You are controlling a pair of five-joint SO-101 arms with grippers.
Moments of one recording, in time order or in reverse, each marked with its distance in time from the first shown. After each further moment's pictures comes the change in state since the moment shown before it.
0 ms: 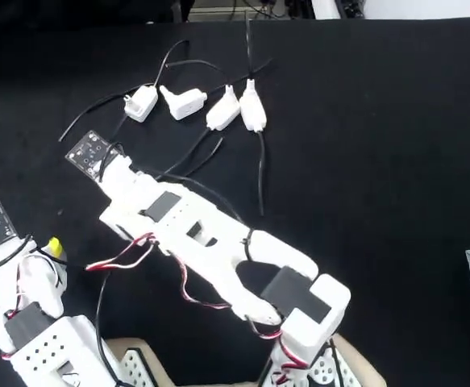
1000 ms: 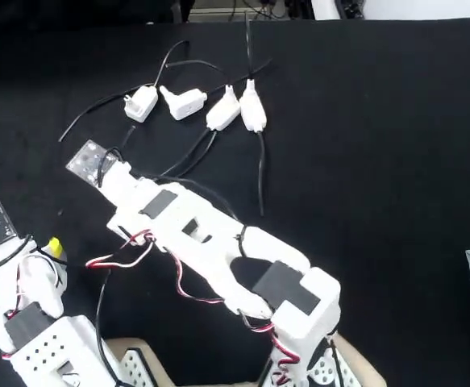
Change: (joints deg) left arm 0.0 0.0 0.0 0.0 0.0; right arm 0.1 5.5 -2.7 6.9 4.3
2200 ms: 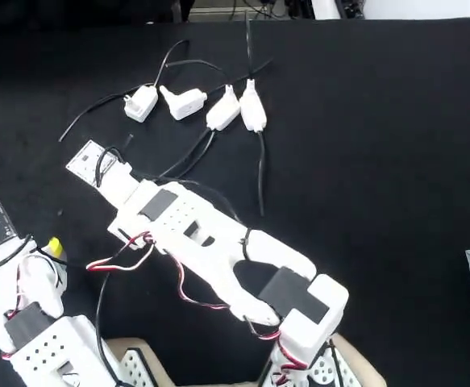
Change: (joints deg) left arm 0.0 0.0 0.0 0.0 0.0; right arm -1.0 -5.3 0.3 5.0 -3.0
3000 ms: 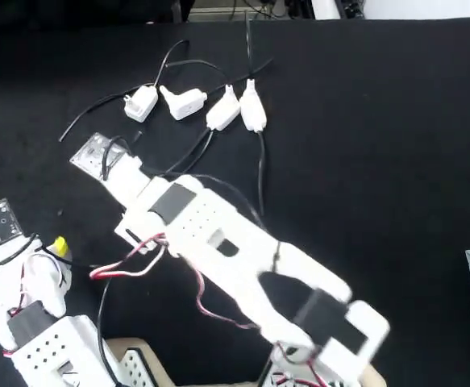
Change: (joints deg) left arm 2.0 0.0 0.5 0.0 0.0; right arm -0.2 -13.8 -0.6 17.2 -2.0
